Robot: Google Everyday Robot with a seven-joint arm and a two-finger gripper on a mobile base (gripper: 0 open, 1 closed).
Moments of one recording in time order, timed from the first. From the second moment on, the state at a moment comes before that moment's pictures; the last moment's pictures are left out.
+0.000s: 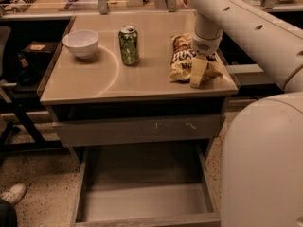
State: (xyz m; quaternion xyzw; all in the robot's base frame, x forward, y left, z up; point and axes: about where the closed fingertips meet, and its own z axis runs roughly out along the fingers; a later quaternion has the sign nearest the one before) arm 0.716 -0.183 0.813 -0.56 0.82 -0.10 0.09
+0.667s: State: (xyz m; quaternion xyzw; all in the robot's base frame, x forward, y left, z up) arm 0.716 -0.183 0.813 -0.56 0.82 -0.10 0.09
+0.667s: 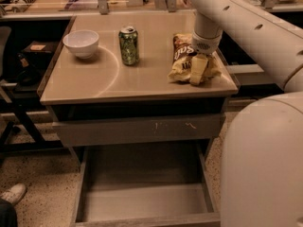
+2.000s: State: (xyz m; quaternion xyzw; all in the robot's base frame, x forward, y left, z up) arm 0.702 -0.197 0.841 -0.54 0.83 -0.10 0.11
